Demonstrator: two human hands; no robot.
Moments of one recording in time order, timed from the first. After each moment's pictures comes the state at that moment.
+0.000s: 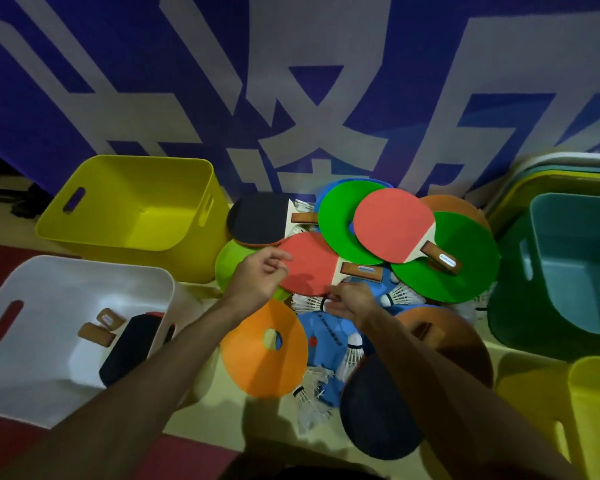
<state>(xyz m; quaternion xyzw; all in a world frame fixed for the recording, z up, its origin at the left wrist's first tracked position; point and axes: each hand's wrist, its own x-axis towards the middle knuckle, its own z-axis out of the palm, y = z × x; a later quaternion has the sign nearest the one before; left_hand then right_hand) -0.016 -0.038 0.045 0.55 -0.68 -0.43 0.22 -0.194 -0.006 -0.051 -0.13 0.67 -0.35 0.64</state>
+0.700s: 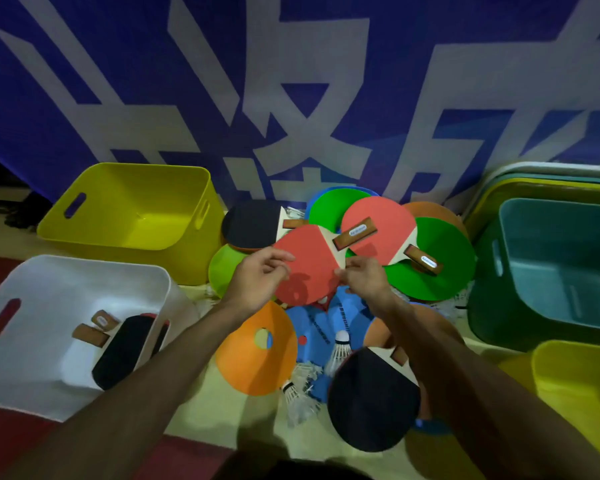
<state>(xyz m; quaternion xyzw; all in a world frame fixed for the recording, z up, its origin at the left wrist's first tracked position) -0.031 -0.013 0.066 0.54 -0.64 -0.48 0.25 -0.226 0.000 -0.004 -0.34 0.74 -0.35 0.46</state>
